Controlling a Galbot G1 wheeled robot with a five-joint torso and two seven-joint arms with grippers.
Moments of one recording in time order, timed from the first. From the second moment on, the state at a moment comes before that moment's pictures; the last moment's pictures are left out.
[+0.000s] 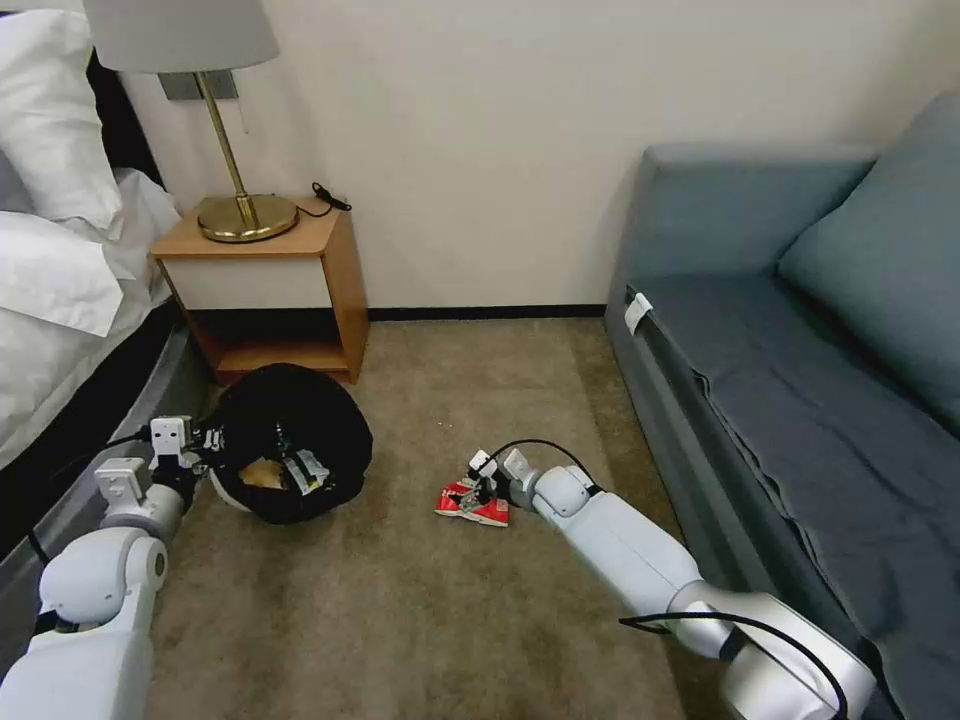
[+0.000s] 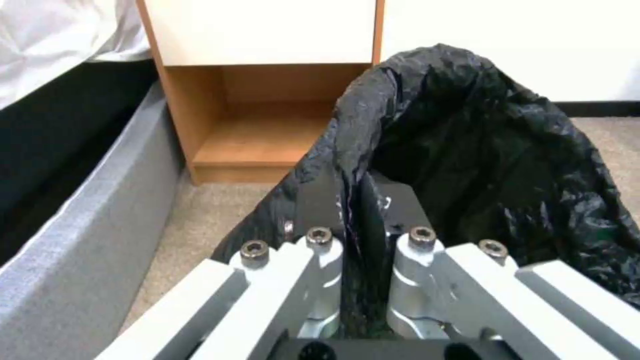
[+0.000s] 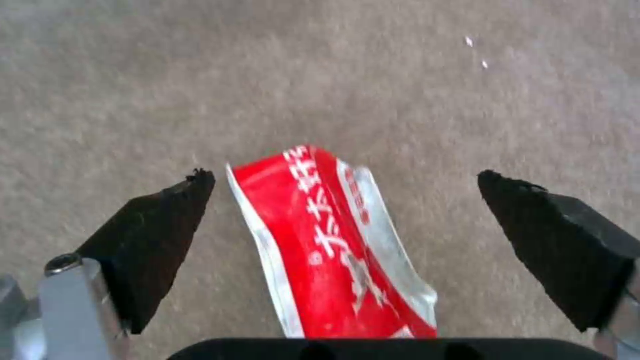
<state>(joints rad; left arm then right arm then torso) 1.21 -1.20 -0.85 -1.77 -0.32 0.36 0.18 -0.48 1.40 -0.32 0.77 0.15 -0.18 -0.37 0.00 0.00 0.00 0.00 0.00</state>
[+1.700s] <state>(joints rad) 1.22 -1.22 -0.84 -1.81 -0.32 0.36 0.18 -0.50 1.44 -0.25 0.66 0.01 -0.24 -0.40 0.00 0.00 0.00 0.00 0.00</state>
